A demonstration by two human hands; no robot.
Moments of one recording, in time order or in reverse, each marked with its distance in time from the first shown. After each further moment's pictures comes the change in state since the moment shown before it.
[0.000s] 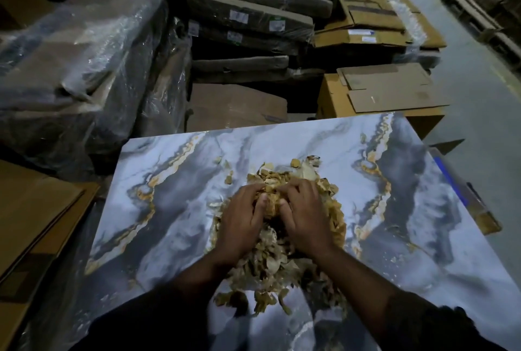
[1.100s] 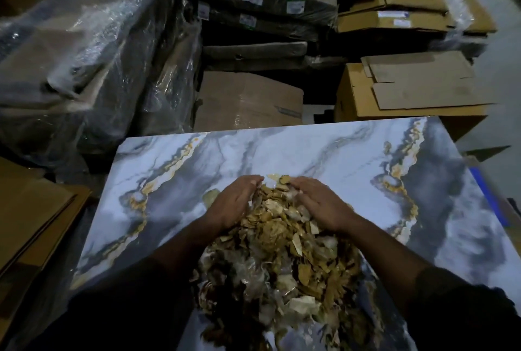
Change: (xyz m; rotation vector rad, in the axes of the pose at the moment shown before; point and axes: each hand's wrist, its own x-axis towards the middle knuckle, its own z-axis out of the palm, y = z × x) left_hand 0.093 -0.060 0.001 -0.043 -0.387 -0.205; right_hand 0.086 0.103 0.011 0.157 -0.624 0.166
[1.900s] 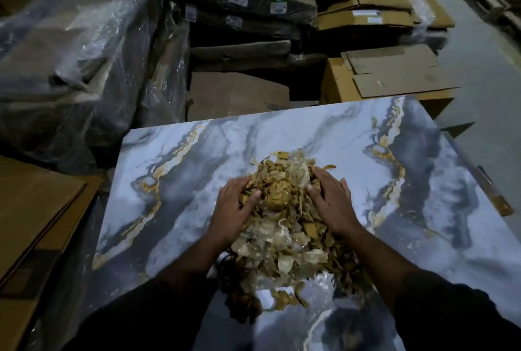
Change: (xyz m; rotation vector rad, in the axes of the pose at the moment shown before) left_hand -0.091 -0.029 0.016 -0.007 0.142 0.022; right_hand -0.073 -0.001 0.072 -0.027 0.398 0.158
